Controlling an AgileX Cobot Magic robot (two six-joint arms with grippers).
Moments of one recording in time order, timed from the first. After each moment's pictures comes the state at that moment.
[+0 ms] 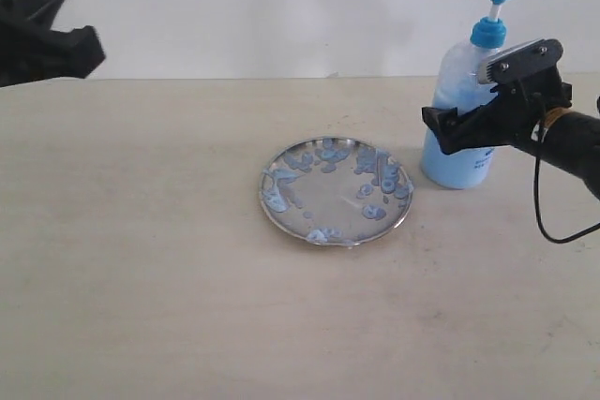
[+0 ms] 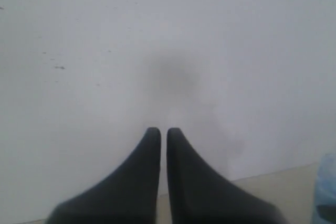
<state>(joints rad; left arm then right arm) -0.64 1.05 -0.47 -0.50 -0.70 0.43 -0.12 2.03 -0.90 -0.45 -0.80 0.05</state>
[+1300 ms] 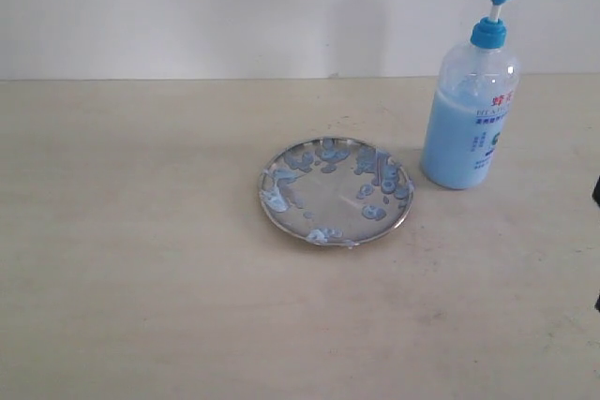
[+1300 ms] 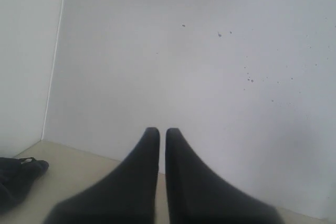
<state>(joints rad) -0.64 0.01 -0.30 -1.74 -0.81 1.75 0.12 0.52 -0.08 -0.31 -0.24 0.33</state>
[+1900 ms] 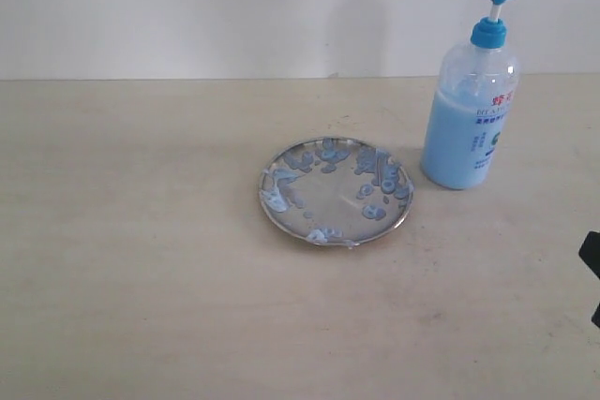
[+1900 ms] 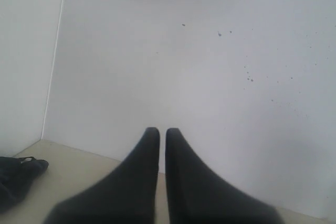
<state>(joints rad) -0.64 0.01 -0.30 -1.74 -0.81 1.75 0.12 0.55 0.00 -0.30 -0.19 0.64</state>
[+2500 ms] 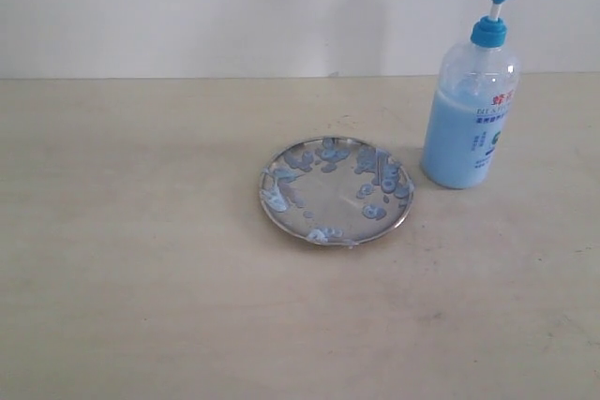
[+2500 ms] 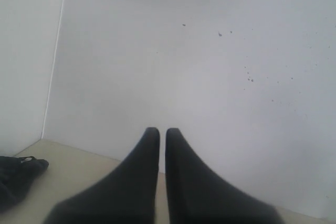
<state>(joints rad) -0.64 0.01 -0.30 -1.74 -0.81 1.75 -0.01 0.01 0.00 -0.26 0.27 0.42</state>
